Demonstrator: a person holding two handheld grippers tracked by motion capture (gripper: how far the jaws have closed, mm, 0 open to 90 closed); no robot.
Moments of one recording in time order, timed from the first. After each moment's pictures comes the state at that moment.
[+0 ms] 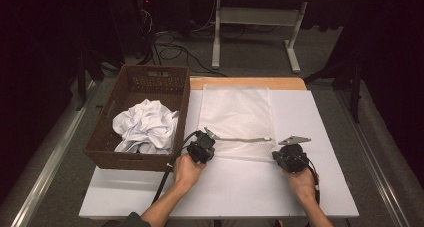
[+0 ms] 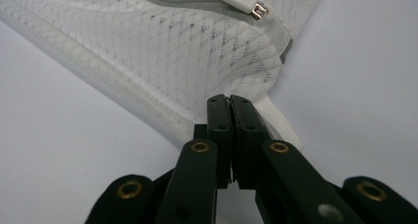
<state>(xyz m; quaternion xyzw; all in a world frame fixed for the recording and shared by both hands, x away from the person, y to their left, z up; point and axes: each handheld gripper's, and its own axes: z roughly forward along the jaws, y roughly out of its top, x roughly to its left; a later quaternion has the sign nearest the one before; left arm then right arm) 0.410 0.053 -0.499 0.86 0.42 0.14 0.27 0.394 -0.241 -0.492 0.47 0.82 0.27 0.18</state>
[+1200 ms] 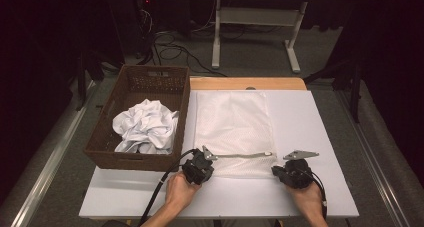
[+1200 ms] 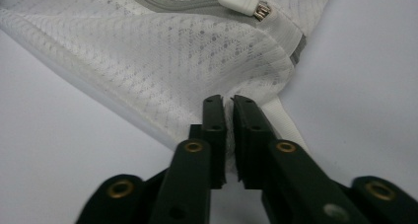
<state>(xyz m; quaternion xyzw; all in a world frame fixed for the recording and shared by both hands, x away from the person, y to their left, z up) 0.353 0.063 -0.497 0.88 0.38 0.10 0.28 0.353 -0.249 -0.496 0.46 0.83 0.30 0.13</state>
